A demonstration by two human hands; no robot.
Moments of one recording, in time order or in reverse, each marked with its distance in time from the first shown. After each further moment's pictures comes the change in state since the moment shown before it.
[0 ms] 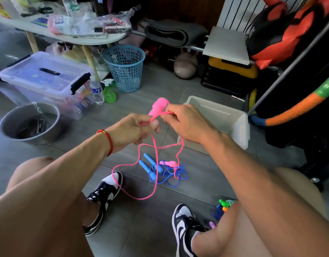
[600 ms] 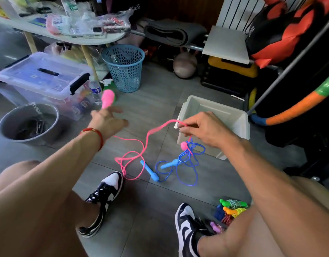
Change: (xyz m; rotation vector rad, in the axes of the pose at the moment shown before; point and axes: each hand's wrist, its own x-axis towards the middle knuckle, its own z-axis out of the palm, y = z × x) left_hand 0.003 -0.014 -0.045 0.365 0.546 -0.456; right_hand -0.025 0.054 -0.008 0.109 -0.140 0.180
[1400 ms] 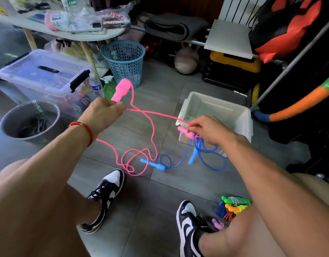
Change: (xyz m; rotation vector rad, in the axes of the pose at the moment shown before) left_hand -0.005 0.011 -0.016 -0.121 0.009 0.148; right_hand 0.016 0.042 0.017 -0.135 -0.073 0.198
